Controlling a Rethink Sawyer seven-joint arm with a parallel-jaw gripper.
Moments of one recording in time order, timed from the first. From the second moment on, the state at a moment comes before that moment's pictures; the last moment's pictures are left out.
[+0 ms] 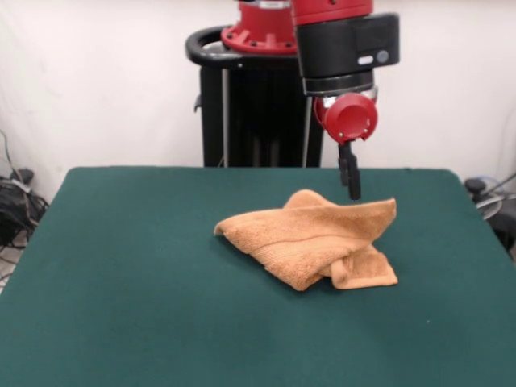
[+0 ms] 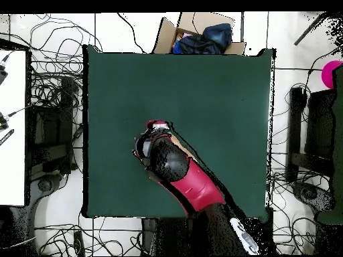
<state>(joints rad) -0.39 -0.89 0.29 2.22 0.64 0.07 2.43</state>
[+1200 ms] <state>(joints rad) -0.61 -0.86 0.62 2.34 0.56 -0.14 2.59</state>
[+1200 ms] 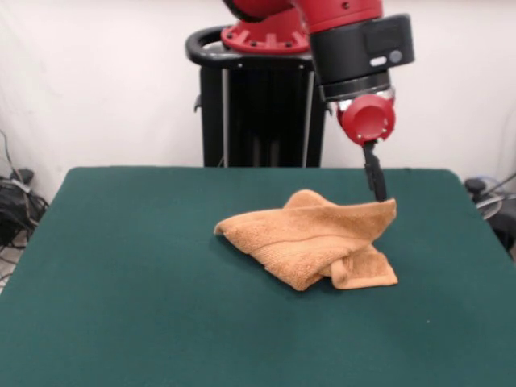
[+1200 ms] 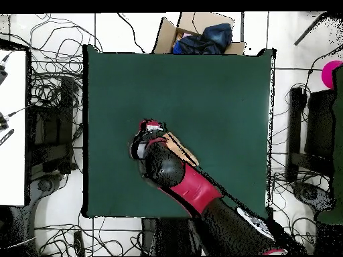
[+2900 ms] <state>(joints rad) -0.41 -0.84 0.55 2.34 0.54 -0.17 2.70</state>
